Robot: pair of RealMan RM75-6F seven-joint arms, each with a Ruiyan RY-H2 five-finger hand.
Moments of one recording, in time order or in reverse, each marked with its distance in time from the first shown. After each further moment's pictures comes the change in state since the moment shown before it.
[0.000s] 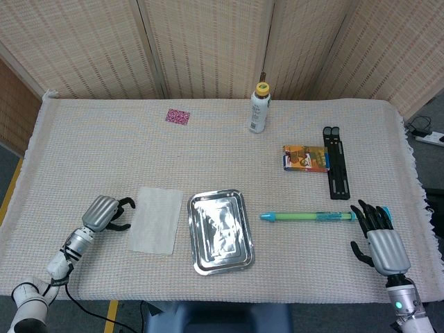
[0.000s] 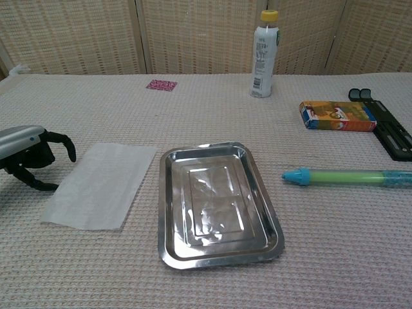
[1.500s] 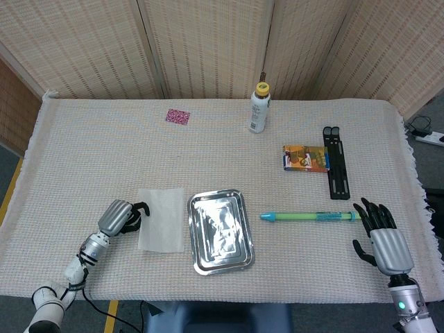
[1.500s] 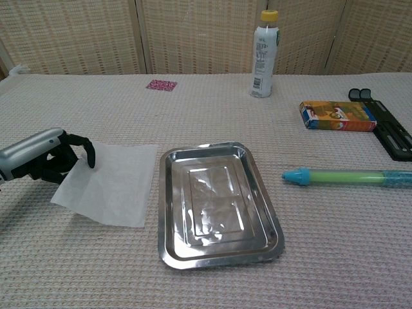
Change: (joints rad) left arm -0.002 -0.089 -0.011 -0.004 -0.033 0.085 -0.081; right arm -0.004 0.013 0.002 -0.002 -0.015 0.023 0.025
